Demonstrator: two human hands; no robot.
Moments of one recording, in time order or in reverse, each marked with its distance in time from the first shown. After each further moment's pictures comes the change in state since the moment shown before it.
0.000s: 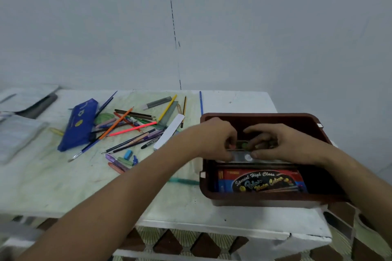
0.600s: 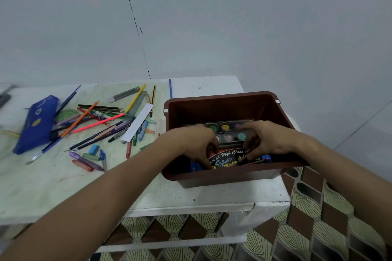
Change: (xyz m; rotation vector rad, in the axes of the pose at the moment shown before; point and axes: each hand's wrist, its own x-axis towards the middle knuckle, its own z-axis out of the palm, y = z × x) left_hand 0.033 0.030 0.044 0.070 -0.329 0.092; right_hand -0.020 0.078 -0.007 -0.244 -0.027 0.164
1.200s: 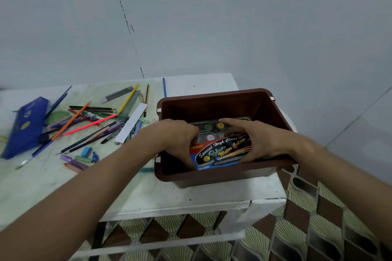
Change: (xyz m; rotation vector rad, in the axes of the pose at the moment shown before) left_hand -0.015 -0.013 -0.009 0.180 -0.029 -0.172; right_hand -0.002 -0.006 0.010 -0.017 0.033 -0.196
